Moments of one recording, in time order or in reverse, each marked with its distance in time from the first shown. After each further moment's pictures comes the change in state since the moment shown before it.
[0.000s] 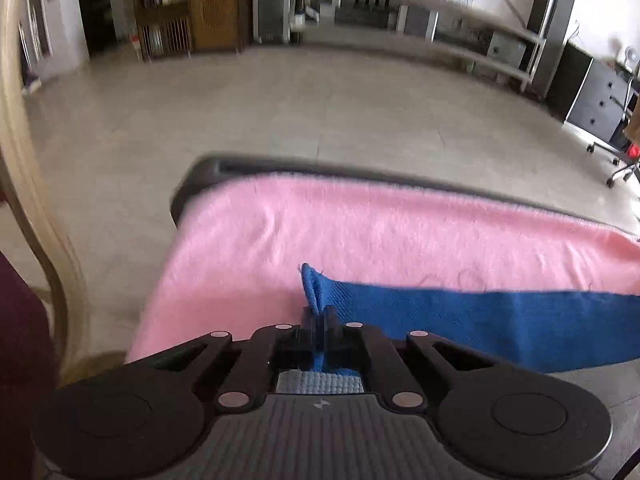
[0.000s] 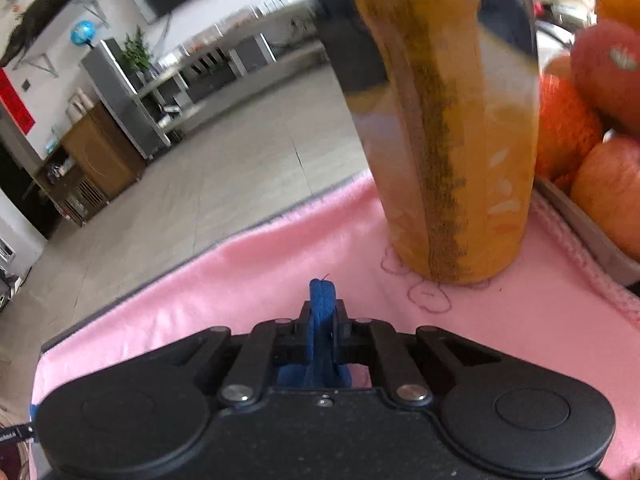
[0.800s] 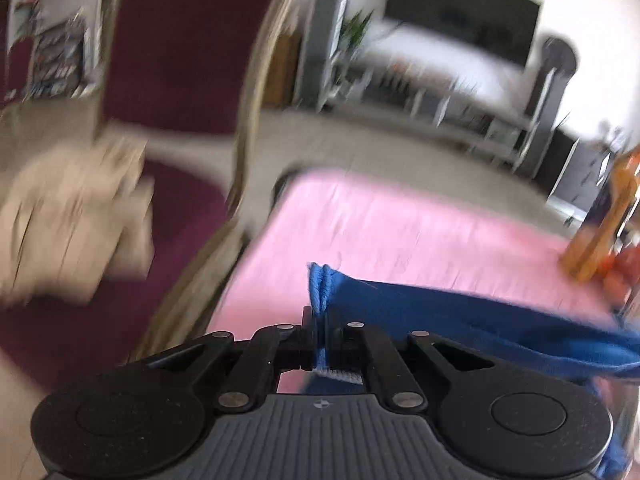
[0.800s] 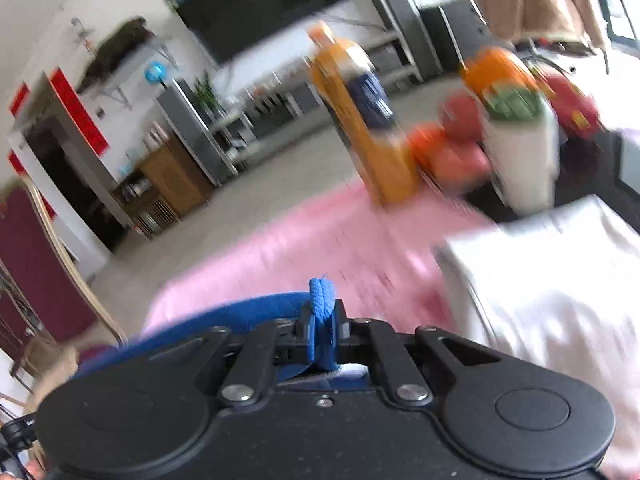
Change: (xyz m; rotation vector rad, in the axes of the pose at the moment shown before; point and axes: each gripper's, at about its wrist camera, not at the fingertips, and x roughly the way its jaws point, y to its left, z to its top) left arm -0.266 0.026 -0.201 -0.156 -0.094 0.014; right arm -0.286 -0.068 -0.132 0.013 -0.065 0.142
